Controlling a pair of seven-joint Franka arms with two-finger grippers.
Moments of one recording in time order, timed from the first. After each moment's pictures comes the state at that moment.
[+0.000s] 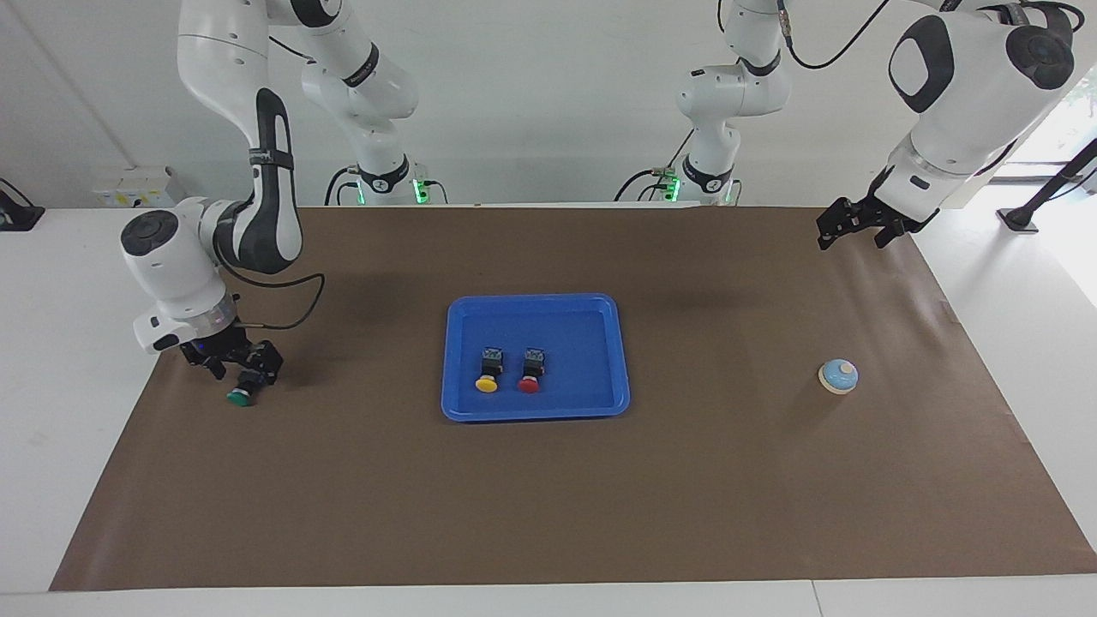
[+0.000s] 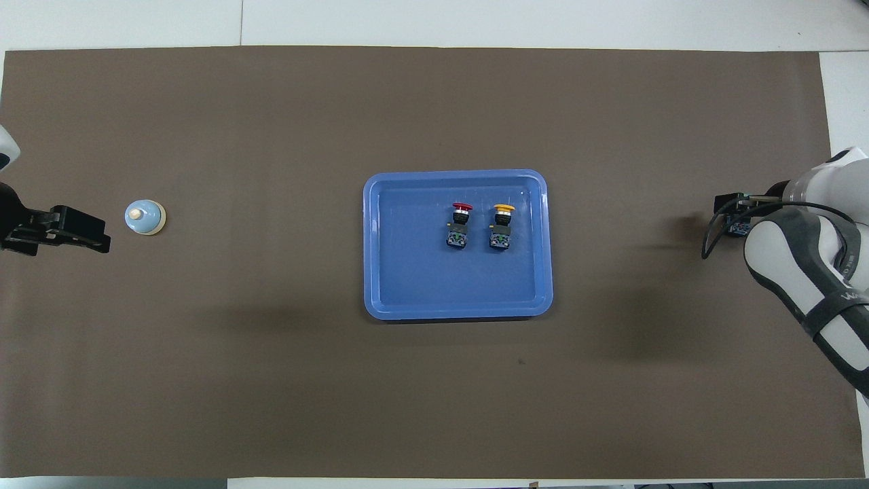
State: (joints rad) left arm 0.00 -0.02 -0.01 -1.72 -0.01 1.55 0.04; right arm -0.27 0.29 0.02 -2.06 -0.04 2.47 -0.08
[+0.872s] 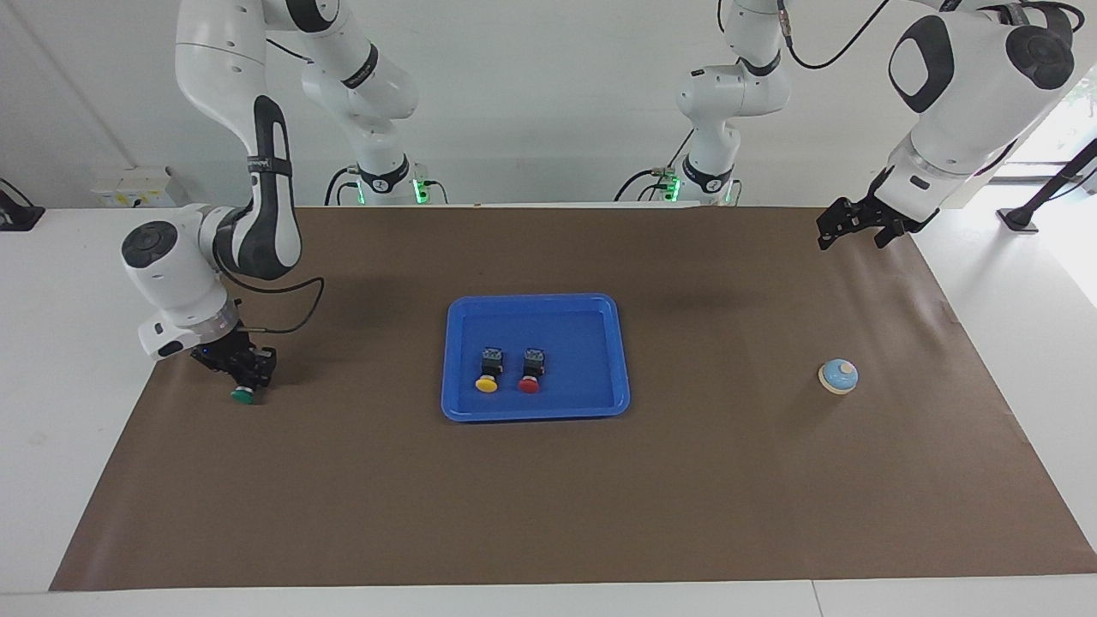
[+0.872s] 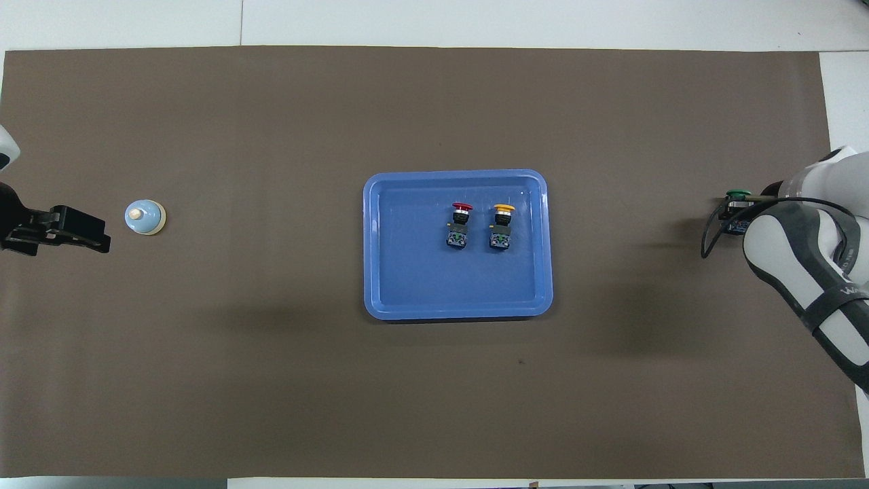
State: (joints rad) left arm 0.00 -0.02 -0.01 -1.72 -0.01 1.55 0.04; right arm -0.25 0.29 0.04 -1.99 -0.04 2.32 -0.08
